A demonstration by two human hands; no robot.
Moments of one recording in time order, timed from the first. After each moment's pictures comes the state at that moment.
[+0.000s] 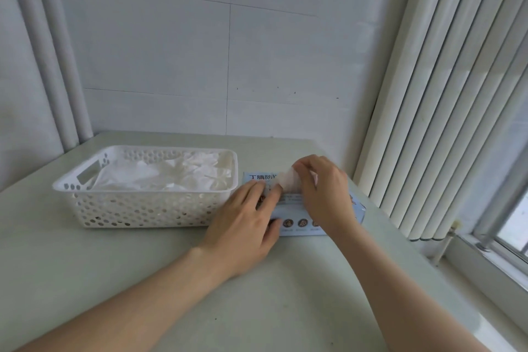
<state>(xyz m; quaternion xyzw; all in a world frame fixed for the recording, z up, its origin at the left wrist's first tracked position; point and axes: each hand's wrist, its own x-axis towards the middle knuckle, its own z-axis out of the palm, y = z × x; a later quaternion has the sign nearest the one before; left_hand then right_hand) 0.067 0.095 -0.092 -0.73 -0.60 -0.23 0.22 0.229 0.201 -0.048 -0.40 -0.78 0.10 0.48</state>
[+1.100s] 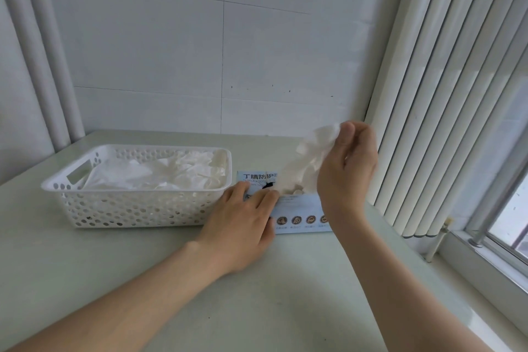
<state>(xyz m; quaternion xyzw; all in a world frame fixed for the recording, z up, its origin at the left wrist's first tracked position) 0.072 0.093 -0.084 -0.73 -0.62 -0.17 0.23 0.231 0.163 -0.001 -0.36 -0.57 0.15 0.73</state>
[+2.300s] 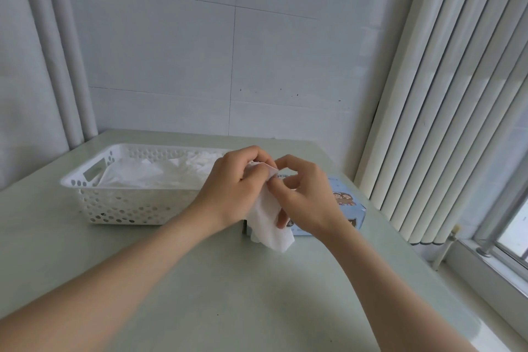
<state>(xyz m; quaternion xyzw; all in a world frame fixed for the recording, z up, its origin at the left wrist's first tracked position) 0.061 0.076 -0.009 -0.62 -0.54 -0.55 -0.14 0.214 0.133 -0.012 -0.31 -0.80 0.32 0.40</state>
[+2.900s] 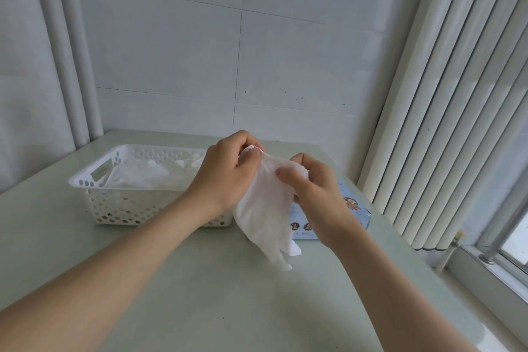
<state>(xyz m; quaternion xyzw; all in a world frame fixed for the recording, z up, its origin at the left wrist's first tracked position) 0.037 0.083 0.003 -0.59 -0.58 -0.56 -0.06 0.212 0.144 -0.013 -0.26 -0.71 0.49 0.44</state>
